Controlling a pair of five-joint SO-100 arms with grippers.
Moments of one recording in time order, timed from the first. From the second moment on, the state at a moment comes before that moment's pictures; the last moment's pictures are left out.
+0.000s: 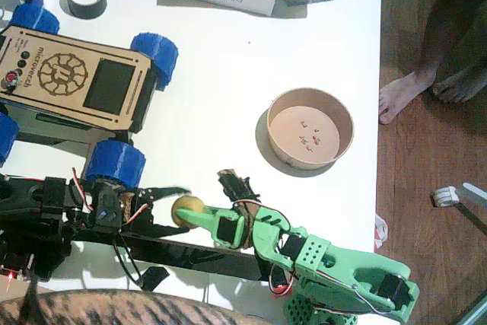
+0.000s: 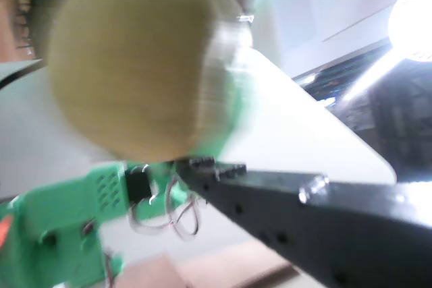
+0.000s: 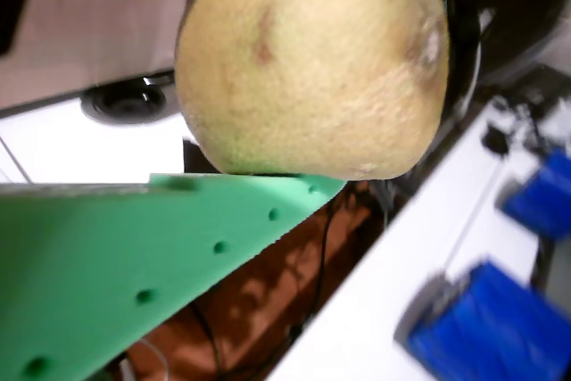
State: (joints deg) arm 0 76.6 146.1 156.1 10.9 -88.8; arm 1 -71.7 144.8 163.9 -3.3 -36.5
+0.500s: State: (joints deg) arm 0 76.6 146.1 156.1 13.4 -88.8; arm 1 -67.4 145.3 163.4 -1.0 -32.6
